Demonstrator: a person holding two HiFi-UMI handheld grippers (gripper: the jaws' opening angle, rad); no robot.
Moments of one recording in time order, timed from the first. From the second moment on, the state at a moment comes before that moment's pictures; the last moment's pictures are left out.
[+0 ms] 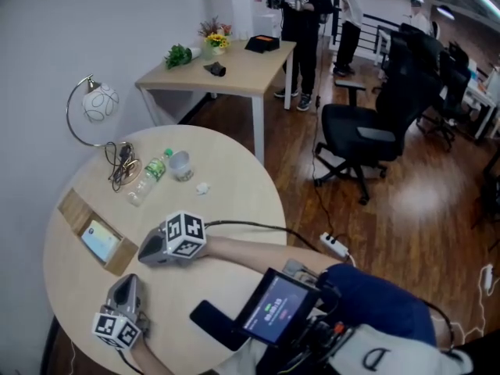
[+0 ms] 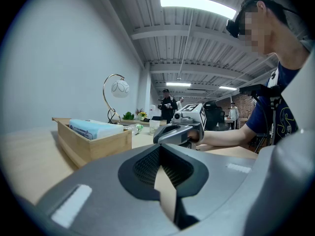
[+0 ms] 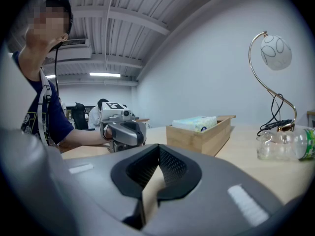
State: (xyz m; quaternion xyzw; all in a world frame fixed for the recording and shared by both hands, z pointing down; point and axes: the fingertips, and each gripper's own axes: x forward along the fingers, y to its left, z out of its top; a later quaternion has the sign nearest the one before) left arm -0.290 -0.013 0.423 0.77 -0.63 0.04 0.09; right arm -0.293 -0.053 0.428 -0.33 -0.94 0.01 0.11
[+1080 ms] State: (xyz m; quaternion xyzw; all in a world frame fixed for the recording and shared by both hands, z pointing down) left arm -0.287 -0.012 0.422 0.77 -0.63 0.04 0.09; right arm -0.293 -0.053 0.427 -0.33 -0.94 0.01 0.11
